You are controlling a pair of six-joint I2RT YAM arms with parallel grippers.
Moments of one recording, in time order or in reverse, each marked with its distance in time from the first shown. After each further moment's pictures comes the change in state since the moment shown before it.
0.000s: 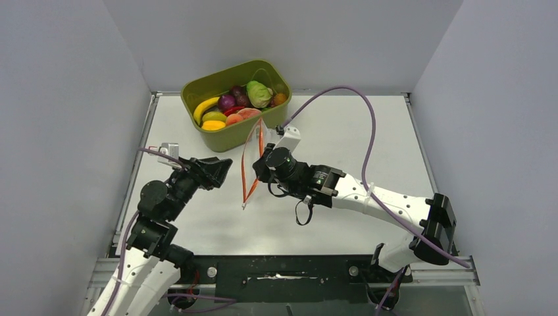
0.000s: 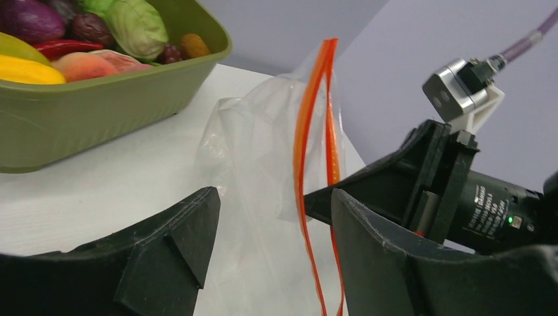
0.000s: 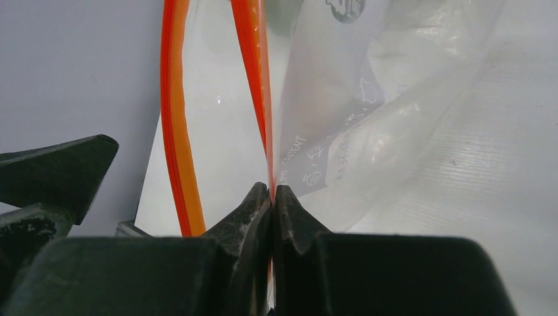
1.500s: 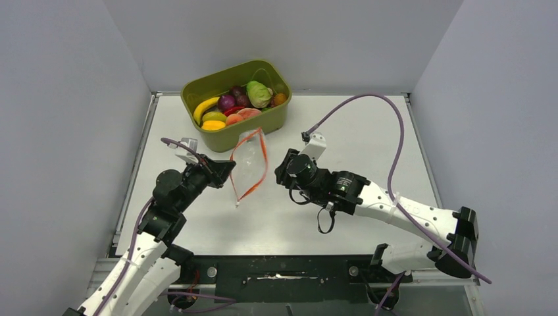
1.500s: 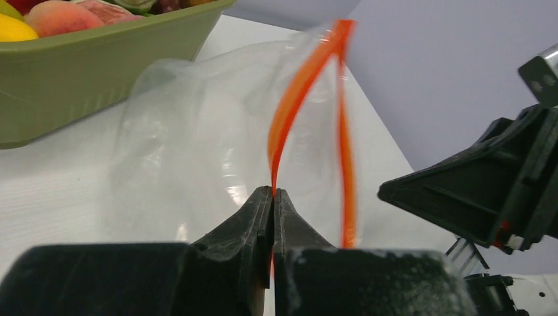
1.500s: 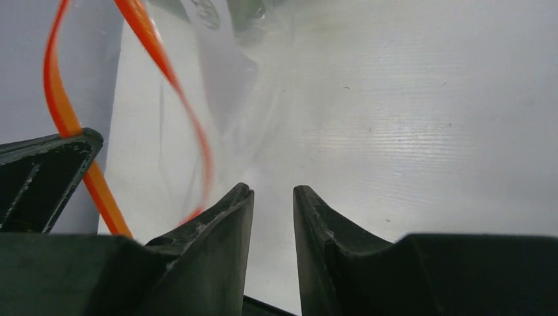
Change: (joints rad) left arm -0.010 0.159 -0.042 0.075 0.090 0.066; right arm -0.026 -0.202 -0.143 -0.154 0.063 0.074
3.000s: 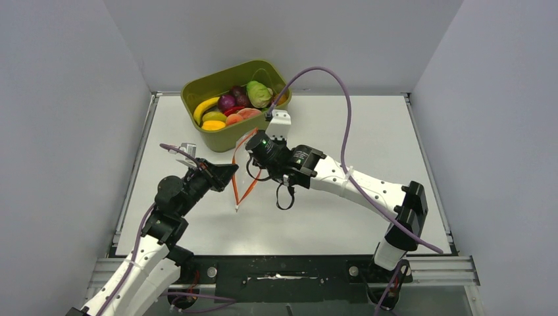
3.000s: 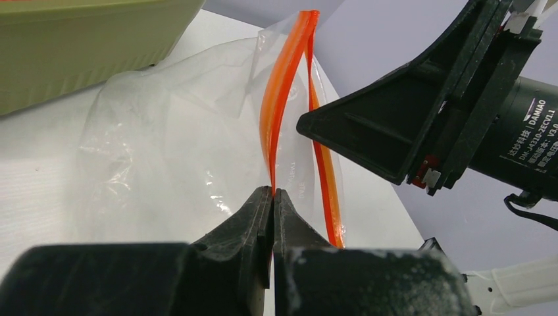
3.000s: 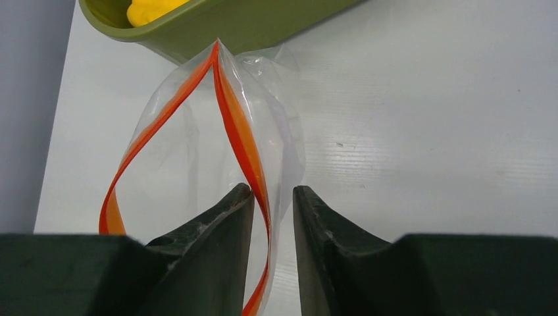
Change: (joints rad) left arm 0.001 -0.027 -0.096 0.127 0.038 -0.122; right arm 0.000 0.425 0.477 -0.164 0.119 -0.147
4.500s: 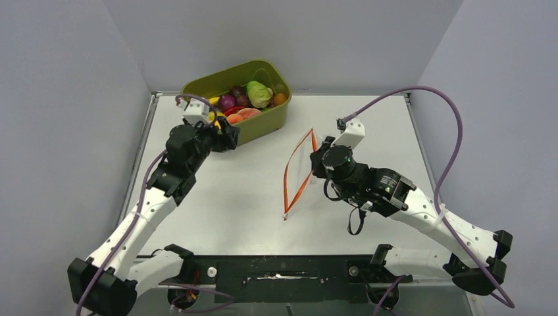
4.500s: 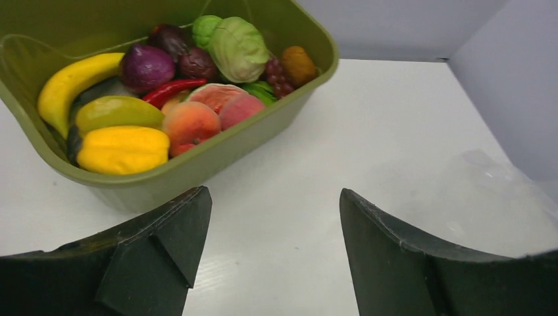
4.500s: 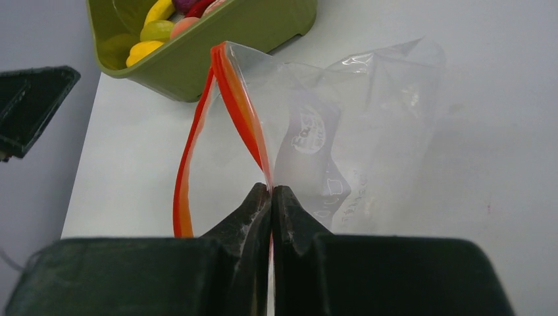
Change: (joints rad) left arm 0.000 0.367 0.443 -0.196 -0.235 0.335; right arm -0.061 -0.583 -0.351 -0.044 0.027 -0.038
